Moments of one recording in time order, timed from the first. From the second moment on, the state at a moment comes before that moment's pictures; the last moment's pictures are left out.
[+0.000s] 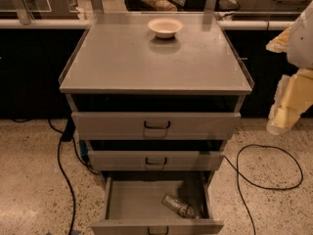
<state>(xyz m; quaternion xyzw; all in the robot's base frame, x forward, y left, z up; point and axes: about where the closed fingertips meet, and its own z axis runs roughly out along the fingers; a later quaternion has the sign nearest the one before) 0.438 -0.216 0.977 -0.60 0.78 -0.04 0.16</state>
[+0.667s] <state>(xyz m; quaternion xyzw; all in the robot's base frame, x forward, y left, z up) 0.441 -0.233 0.982 -0.59 0.79 -0.05 0.16</state>
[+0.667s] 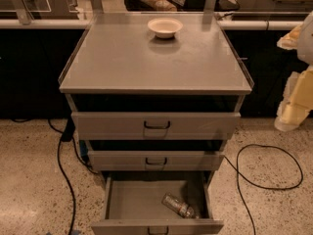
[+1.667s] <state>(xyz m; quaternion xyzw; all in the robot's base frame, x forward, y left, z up) 0.462 -0.359 0.993 -0.52 0.83 -0.11 0.17</state>
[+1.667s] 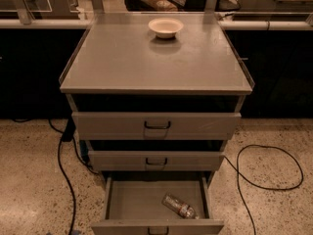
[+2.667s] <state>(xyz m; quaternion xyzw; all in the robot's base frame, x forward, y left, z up) 0.466 -0.439 0.993 -0.47 0.86 -0.13 0.17</state>
